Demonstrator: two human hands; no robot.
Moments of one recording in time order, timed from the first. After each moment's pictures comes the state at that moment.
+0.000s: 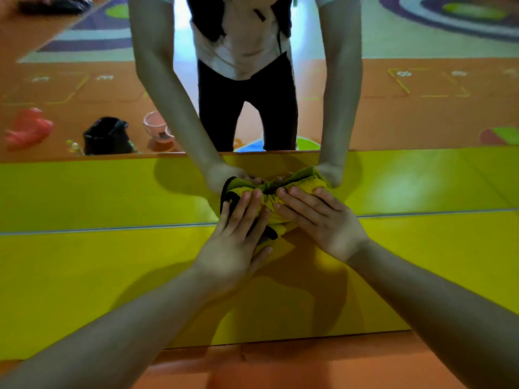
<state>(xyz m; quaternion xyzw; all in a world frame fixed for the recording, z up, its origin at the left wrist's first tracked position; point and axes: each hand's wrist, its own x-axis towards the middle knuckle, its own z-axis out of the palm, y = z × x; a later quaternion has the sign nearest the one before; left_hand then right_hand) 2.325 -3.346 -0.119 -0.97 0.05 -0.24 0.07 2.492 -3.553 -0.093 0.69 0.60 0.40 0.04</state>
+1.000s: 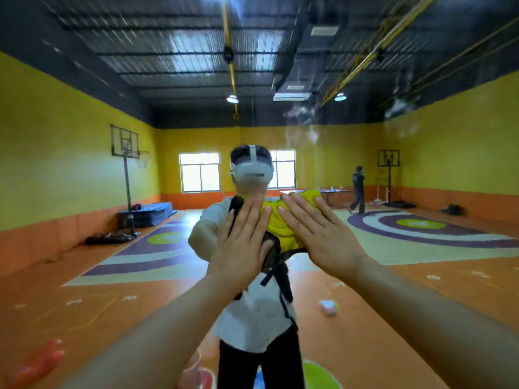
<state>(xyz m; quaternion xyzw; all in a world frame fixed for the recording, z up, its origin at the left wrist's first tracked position) 2.408 -3.361 0.491 -0.83 0.01 -0.52 0.18 2.524 -3.565 0.514 0.67 0.47 0.58 0.02</state>
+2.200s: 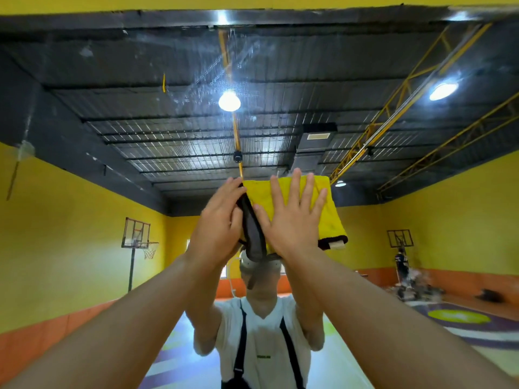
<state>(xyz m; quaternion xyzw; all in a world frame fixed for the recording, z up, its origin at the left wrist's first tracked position) 2.385 -3.340 0.871 -0.73 0.13 -0.67 -0.02 2.492 -3.469 0.866 0.72 0.23 0.61 -0.25</state>
